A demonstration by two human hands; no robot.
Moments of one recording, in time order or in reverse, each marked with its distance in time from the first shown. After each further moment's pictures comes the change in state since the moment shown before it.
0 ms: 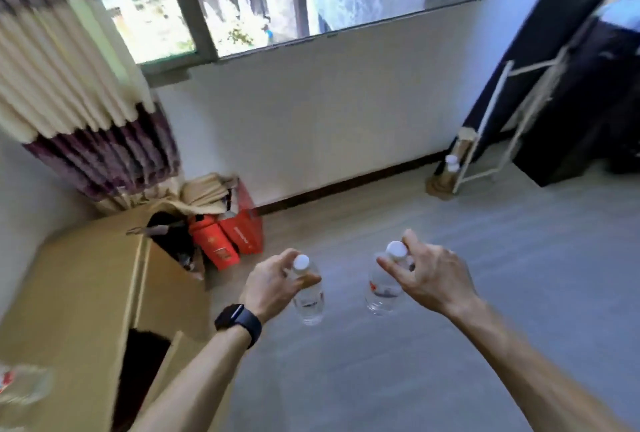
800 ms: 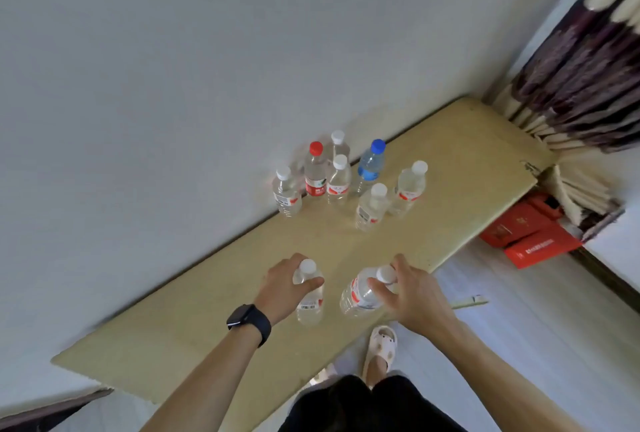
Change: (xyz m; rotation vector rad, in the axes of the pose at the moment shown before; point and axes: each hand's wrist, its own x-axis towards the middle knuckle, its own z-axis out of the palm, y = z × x) left_hand -0.435 -0.447 -0.198 -0.390 0.650 -0.979; right_hand -0.143 -0.577 0.368 0.027 -0.869 -0.961
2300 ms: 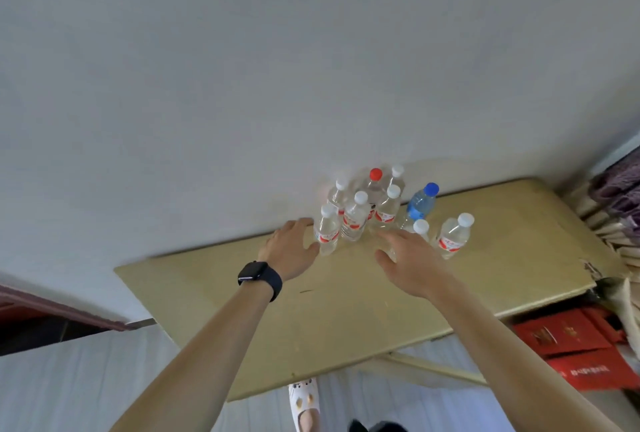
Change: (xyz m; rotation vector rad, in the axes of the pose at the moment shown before) left_hand -0.049 0.044 -0.059 0.171 0.326 -0.191; right_hand 0.051 -0.072 -0.055 -0.296 -0.178 -0.399
